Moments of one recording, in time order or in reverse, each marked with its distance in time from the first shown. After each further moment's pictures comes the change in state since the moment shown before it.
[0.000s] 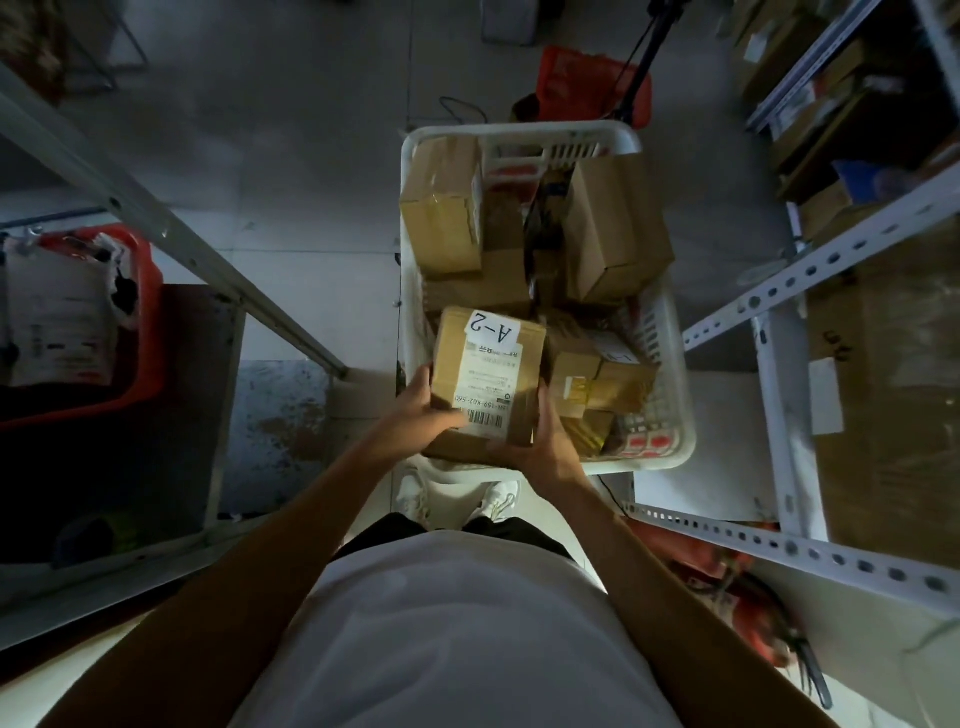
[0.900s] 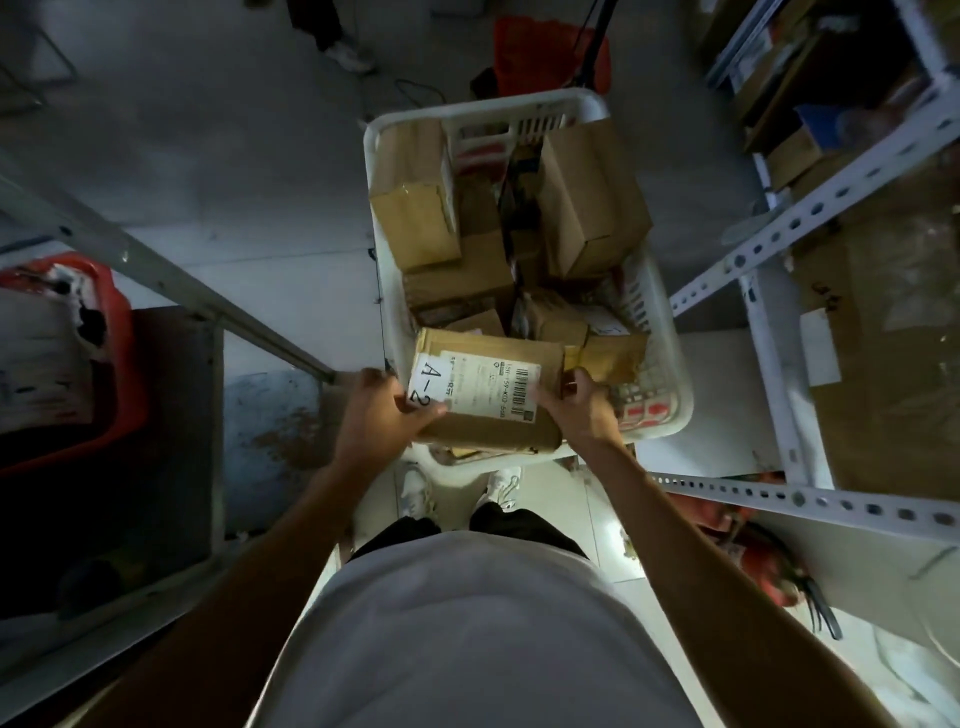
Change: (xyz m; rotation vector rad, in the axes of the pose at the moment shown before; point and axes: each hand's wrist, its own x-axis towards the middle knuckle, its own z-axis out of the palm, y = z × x) left_hand -0.002 -0.027 -0.028 0.463 0.267 0.164; right_hand 0.009 -0.018 -0.025 -0.219 0.238 0.229
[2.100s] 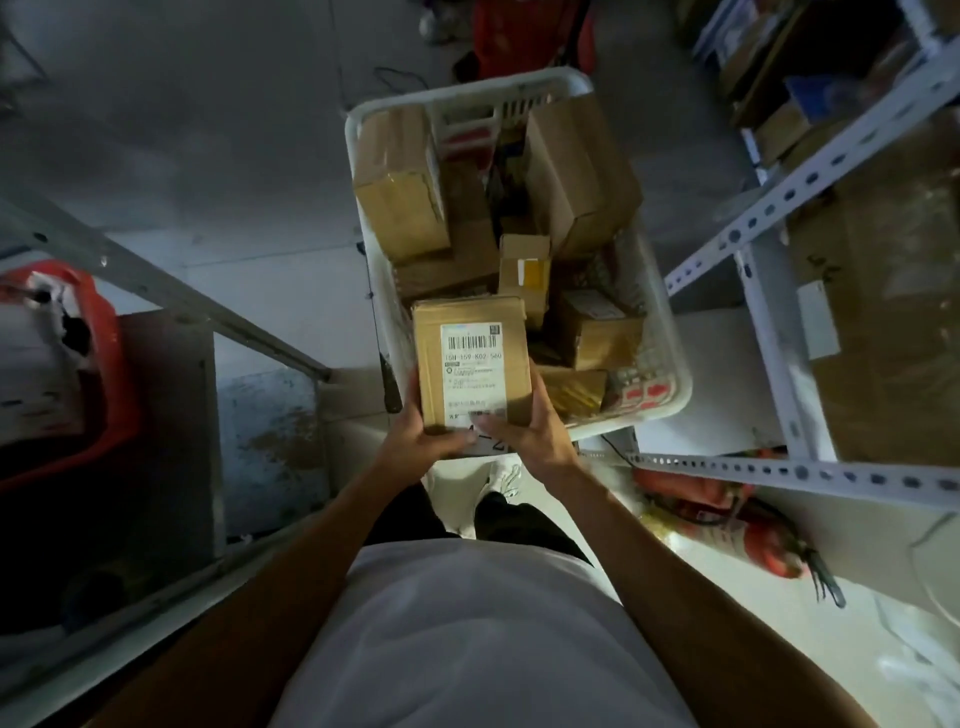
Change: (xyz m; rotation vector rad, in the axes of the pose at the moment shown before) left_hand -0.025 0.013 0.030 -0.586 -0.340 -0.062; right_hand -0.027 0.014 0.050 0.553 -0.239 -0.249
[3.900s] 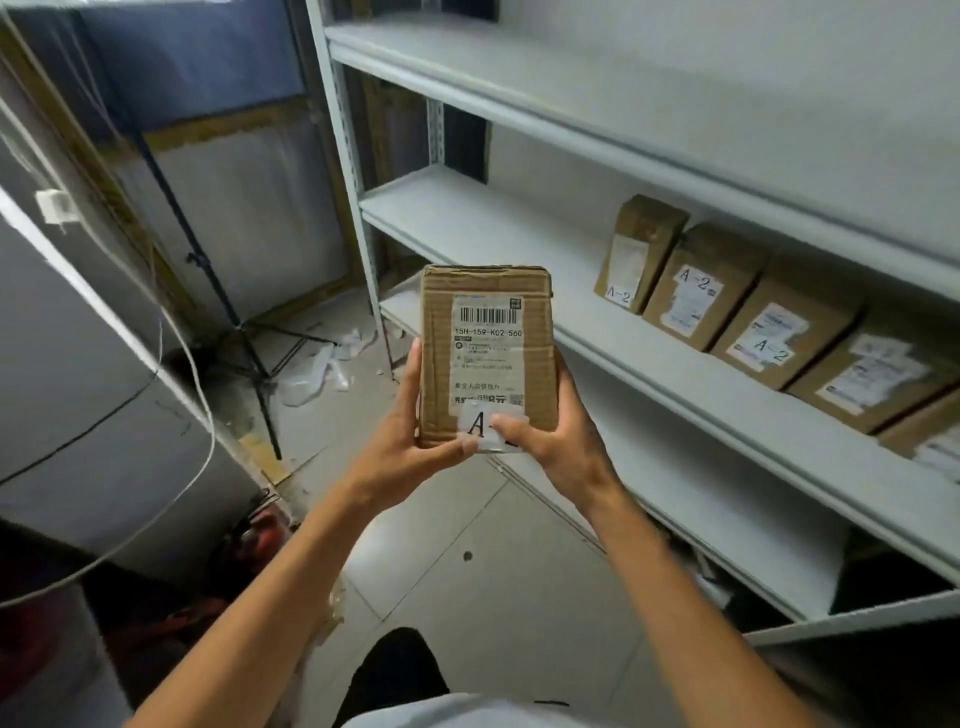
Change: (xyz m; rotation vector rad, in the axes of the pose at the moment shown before) left_hand -0.350 0.007 0.528 0.588 -2.236 0.463; right_hand -0.622 0.133 -0.017 0.408 2.226 -0.093
